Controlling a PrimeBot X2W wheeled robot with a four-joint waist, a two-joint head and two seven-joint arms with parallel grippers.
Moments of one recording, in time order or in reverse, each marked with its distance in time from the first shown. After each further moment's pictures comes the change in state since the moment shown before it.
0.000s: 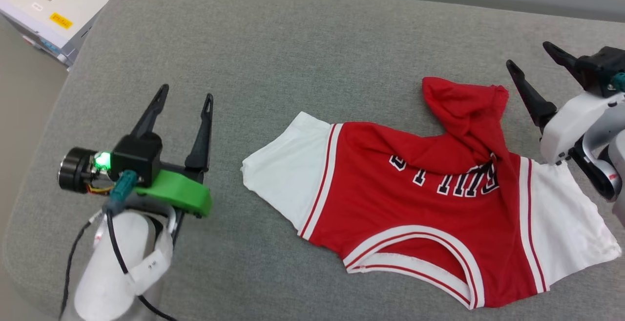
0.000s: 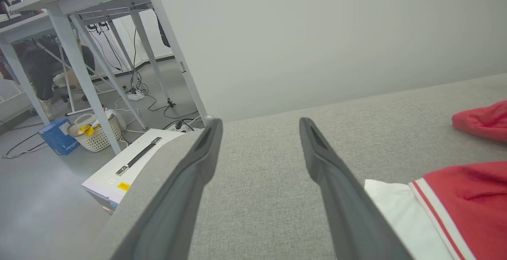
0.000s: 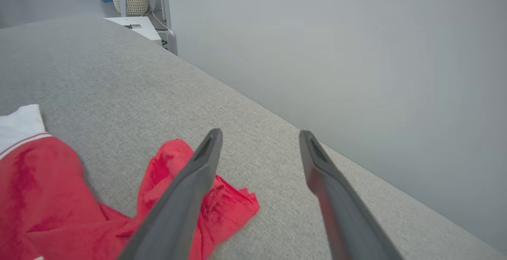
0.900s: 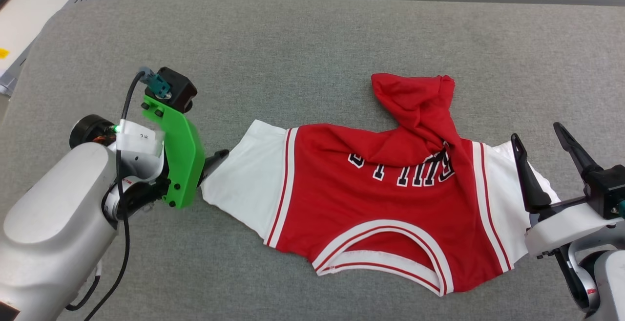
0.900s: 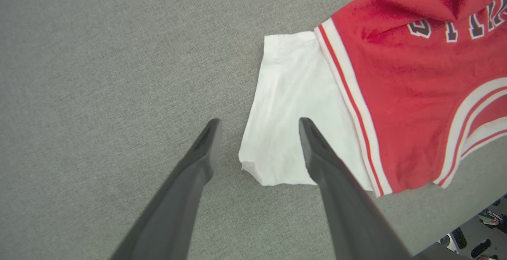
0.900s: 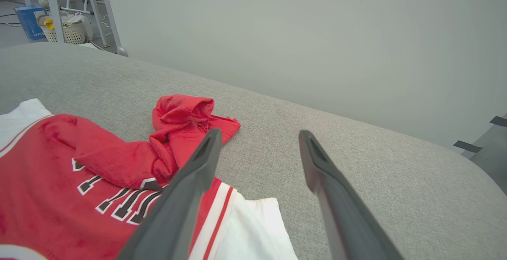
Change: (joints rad) left arm -0.405 0.416 -0.593 0.051 -0.766 -0.046 0.881; right arm 0.638 0.309 -0.619 -0.578 -0.423 0.000 0.066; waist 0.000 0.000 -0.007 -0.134
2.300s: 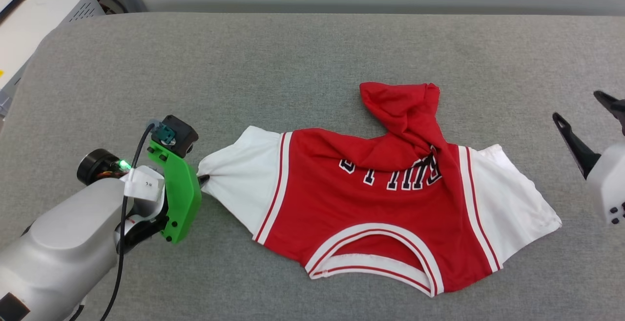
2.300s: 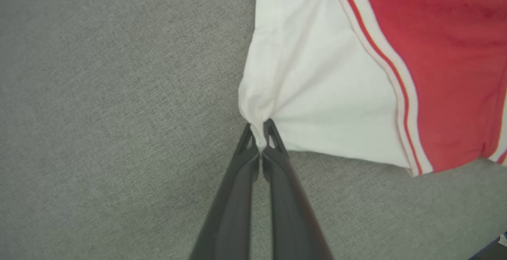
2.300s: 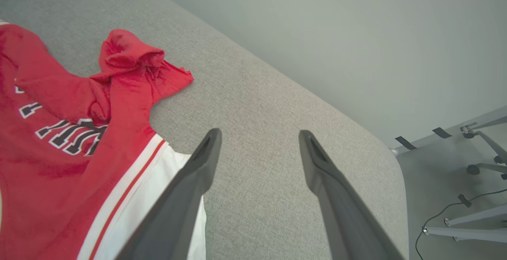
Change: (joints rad) left arm -0.115 0.045 -0.461 0.237 -0.157 0.000 -0.348; right arm -0.172 -0.407 0.174 -0.104 0.208 0.000 0.464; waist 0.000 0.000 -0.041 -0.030
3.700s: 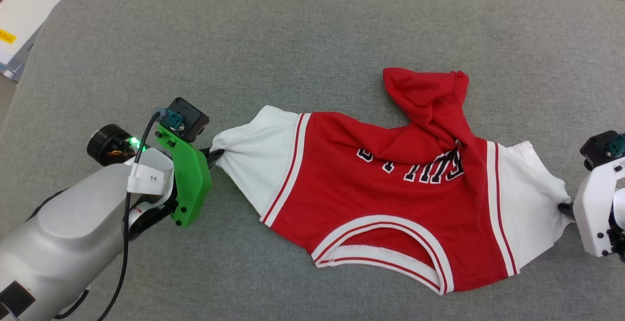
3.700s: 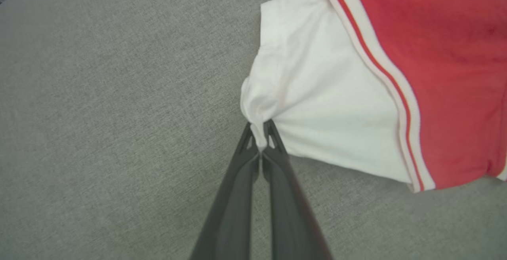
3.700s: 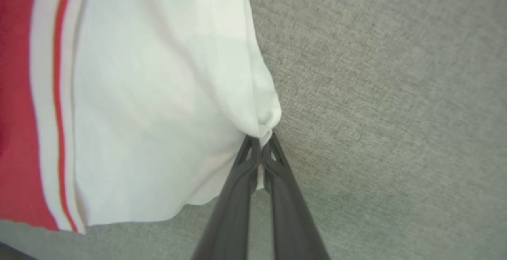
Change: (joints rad) left arm -0.057 -0.012 -0.024 -0.028 0.047 0.000 -0.112; right arm -0.148 -0.073 0.373 0.470 0.474 0.000 0.323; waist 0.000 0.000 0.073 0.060
